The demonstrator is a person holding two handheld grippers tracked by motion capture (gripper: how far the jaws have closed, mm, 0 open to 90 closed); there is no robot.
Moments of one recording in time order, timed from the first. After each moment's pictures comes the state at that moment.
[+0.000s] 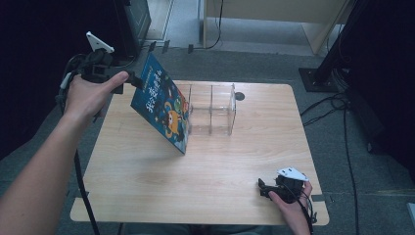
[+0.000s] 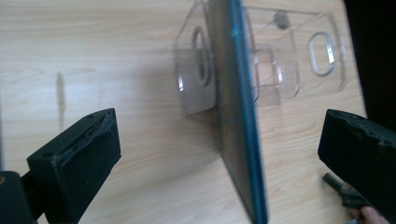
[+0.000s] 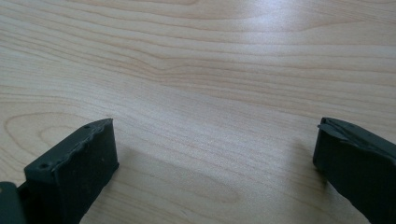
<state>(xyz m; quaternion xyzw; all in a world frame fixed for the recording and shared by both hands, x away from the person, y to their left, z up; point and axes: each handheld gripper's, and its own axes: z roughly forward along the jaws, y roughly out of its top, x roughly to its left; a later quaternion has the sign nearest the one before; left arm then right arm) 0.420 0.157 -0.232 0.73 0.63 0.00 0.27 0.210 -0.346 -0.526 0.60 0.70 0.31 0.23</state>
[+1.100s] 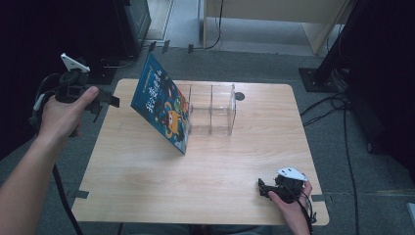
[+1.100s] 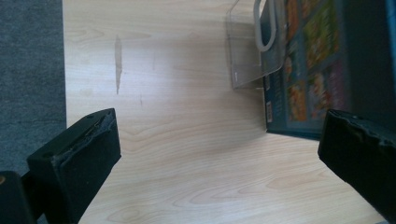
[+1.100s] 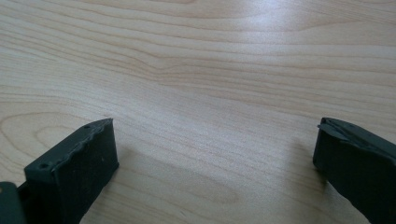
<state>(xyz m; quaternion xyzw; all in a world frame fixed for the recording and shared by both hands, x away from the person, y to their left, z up) 0.384 0.211 -0.263 0.72 0.65 0.02 0.24 0.210 -0.345 -0.526 0.60 0.70 0.30 0.24</state>
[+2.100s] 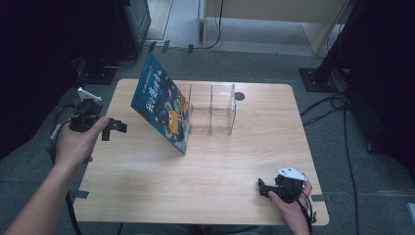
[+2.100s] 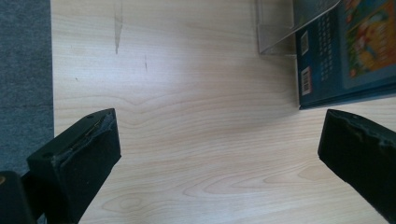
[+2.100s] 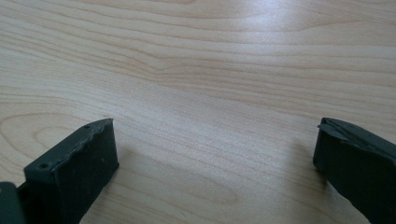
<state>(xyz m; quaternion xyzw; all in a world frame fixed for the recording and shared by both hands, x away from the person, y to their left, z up) 0.352 0.198 -0.332 0.72 0.66 0.03 0.22 0.211 -0.344 -0.526 0.60 0.70 0.30 0.24</state>
